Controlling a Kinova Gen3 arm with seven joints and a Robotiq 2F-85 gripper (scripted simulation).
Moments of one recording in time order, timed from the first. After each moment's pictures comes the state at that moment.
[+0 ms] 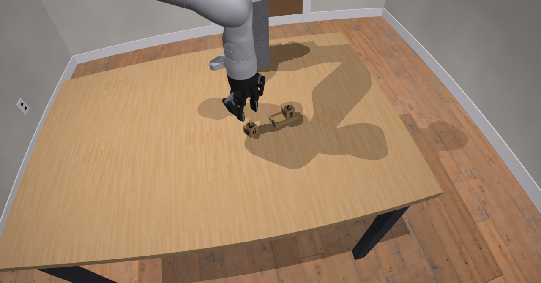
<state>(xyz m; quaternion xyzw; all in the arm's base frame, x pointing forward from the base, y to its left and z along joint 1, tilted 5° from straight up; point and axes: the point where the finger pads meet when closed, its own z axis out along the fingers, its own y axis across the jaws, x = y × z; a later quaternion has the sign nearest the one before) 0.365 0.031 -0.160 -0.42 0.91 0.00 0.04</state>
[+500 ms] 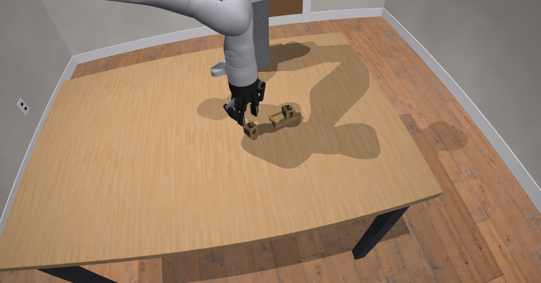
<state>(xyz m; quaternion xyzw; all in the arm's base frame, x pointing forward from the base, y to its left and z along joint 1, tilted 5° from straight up) 0.367 0.031 -0.180 -0.42 0.91 0.00 0.04</state>
